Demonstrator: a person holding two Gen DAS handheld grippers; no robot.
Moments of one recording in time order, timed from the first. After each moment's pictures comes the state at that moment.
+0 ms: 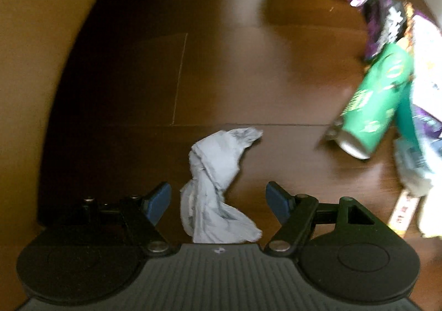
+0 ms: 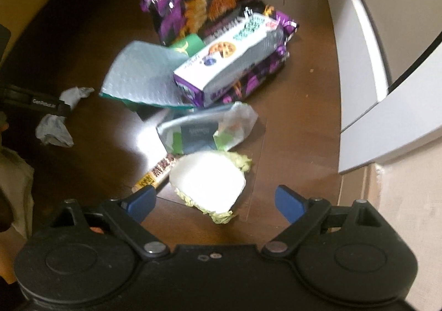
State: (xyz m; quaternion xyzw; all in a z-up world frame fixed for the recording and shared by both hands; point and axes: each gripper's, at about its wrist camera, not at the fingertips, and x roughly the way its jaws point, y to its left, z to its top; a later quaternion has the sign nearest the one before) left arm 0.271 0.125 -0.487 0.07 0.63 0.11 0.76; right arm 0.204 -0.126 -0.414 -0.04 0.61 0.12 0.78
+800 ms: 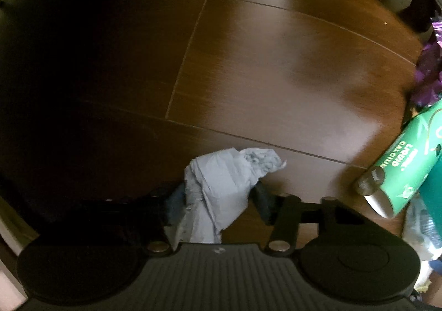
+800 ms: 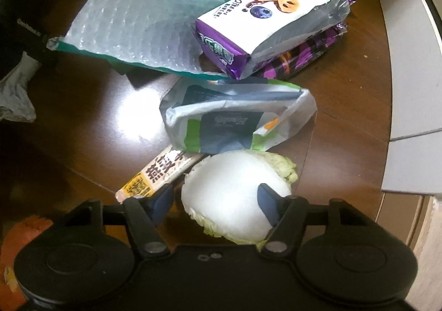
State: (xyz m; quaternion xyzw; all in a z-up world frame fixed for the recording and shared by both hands) left arm 0.322 0.168 -0.526 -0.05 0.68 0.13 0.72; right arm 0.232 -0.060 -0.492 -0.12 0.67 0.11 0.73
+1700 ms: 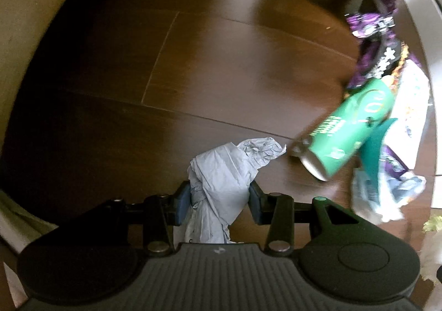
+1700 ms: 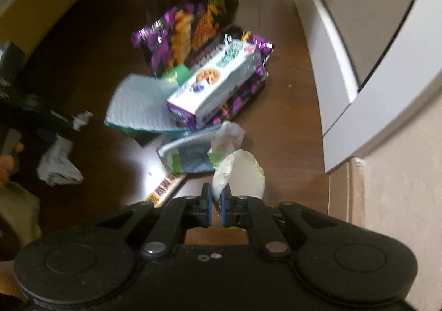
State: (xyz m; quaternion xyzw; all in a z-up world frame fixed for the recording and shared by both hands) left arm 0.287 0.154 -0.476 -0.08 0.65 0.09 0.75; right arm 0.184 -0.130 -0.375 0.00 0.56 0.08 0.83
